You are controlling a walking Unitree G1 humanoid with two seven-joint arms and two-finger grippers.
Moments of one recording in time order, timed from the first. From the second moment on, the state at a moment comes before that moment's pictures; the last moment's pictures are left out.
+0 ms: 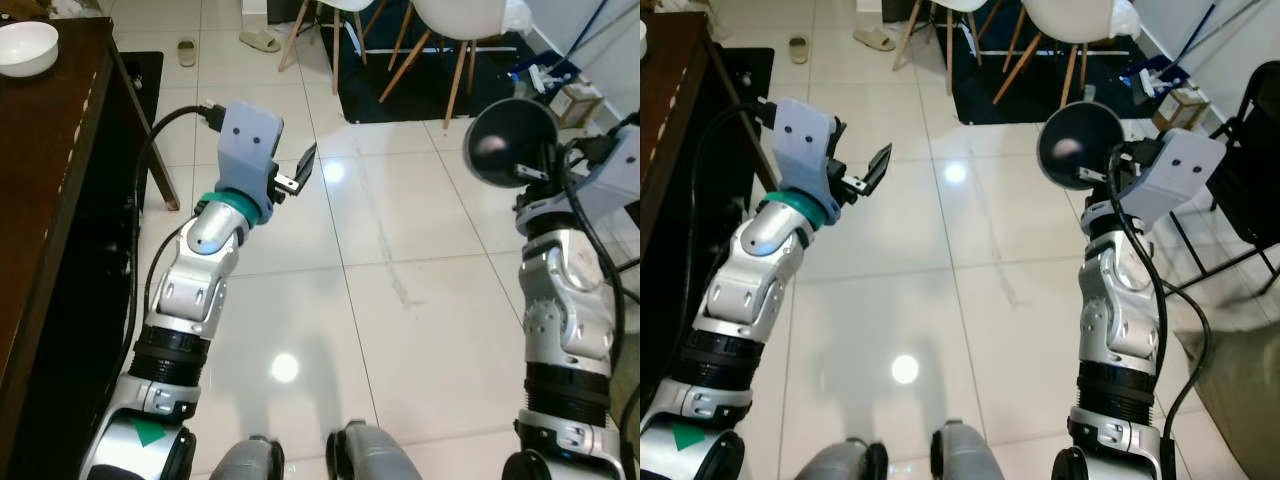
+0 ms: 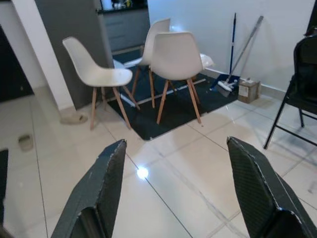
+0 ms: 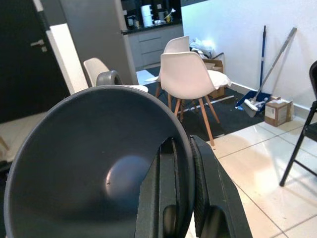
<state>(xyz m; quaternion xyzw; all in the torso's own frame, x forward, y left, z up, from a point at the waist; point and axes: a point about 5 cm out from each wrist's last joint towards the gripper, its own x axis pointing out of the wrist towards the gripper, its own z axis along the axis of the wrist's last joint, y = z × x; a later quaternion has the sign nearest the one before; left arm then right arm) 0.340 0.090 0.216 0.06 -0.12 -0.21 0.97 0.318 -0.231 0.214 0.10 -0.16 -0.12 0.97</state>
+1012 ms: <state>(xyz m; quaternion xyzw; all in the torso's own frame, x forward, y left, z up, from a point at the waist) 0.341 0.087 0.217 0.06 -0.13 -0.22 0.97 0.319 -0.233 0.214 0.09 -0.16 -0.12 0.98</state>
